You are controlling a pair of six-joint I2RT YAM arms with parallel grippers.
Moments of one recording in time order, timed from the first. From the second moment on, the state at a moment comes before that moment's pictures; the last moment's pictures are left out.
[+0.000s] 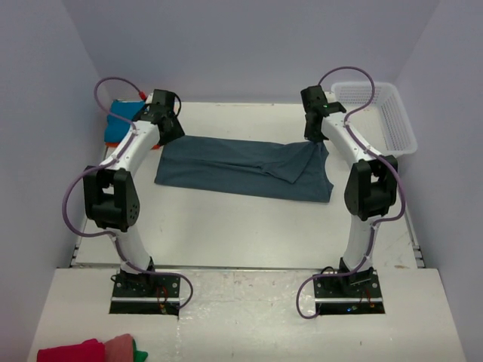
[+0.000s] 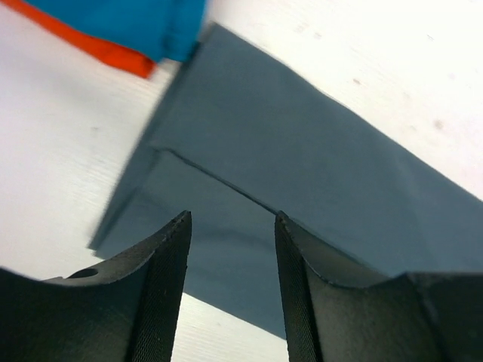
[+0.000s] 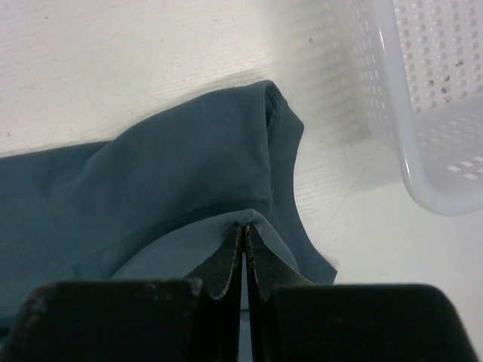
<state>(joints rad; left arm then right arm) -0.14 1.85 1.59 -0.67 -0.28 -0.58 0.24 2.00 1.79 -0.84 0.43 0.40</state>
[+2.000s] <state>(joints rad) -0.18 1.81 1.51 -0.62 -0.08 -0.54 0.33 1.88 1.31 -0.61 -0.02 0.40</state>
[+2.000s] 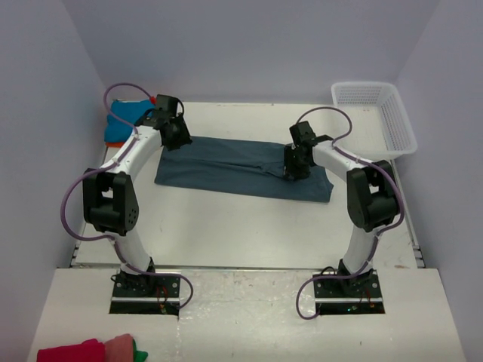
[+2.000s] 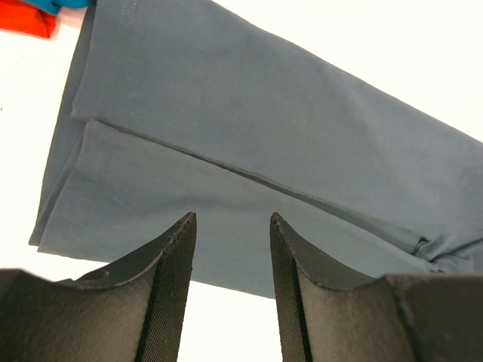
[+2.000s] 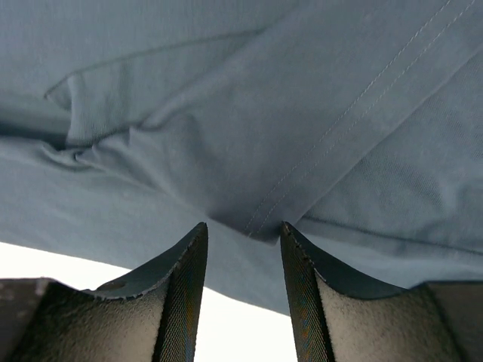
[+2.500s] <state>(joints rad) -0.18 1.80 1.49 -0.62 -0.06 -0.53 0.33 1.93 1.36 -0.62 0.04 0.39</state>
